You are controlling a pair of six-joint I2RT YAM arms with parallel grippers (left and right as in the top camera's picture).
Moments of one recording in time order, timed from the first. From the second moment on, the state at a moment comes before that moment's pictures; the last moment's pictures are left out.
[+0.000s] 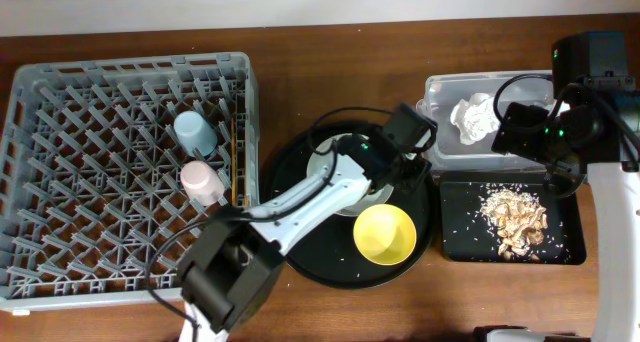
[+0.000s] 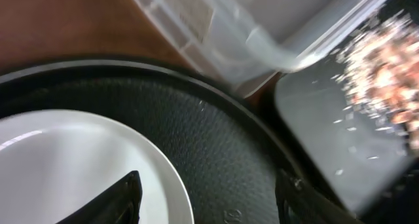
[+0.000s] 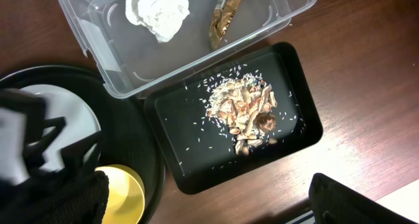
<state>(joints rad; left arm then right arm) -0.84 2.07 1.63 -0.55 0.07 -0.20 -0.03 1.47 1.86 -1.61 0.20 0.39</state>
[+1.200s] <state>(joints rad) -0.86 2.18 1.56 -0.54 -0.09 -0.20 -0.03 1.47 1.86 -1.61 0.20 0.39</state>
